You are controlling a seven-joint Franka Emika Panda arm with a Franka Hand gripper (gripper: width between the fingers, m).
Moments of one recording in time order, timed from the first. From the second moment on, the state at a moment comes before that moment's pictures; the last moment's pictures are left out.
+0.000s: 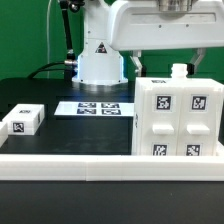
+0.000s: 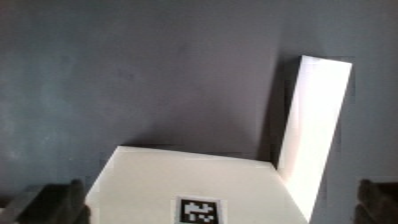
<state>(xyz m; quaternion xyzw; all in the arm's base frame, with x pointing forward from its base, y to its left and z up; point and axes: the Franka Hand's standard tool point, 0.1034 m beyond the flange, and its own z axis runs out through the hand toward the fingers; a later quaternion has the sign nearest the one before) 0.540 0.080 0.128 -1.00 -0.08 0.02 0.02</state>
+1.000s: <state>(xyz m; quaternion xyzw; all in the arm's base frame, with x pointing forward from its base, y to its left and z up) 0.496 0.061 0.105 -1.00 -0.03 0.00 0.01</state>
